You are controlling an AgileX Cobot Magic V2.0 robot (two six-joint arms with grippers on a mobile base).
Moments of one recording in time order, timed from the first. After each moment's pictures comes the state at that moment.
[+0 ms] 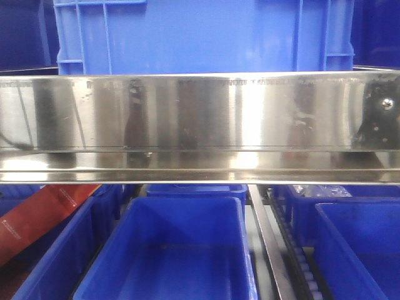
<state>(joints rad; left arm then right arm) -0.46 1.68 -1.74 -0.27 0.62 0.10 0.46 1.58 -1.52 0.21 0.24 -0.16</state>
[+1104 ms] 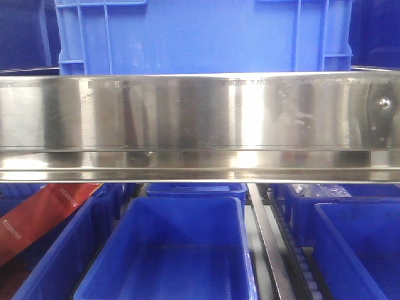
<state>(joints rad) -0.51 0.59 -0.51 -0.28 0.09 0.10 0.46 0.64 -0.68 0.22 0.20 -0.16</state>
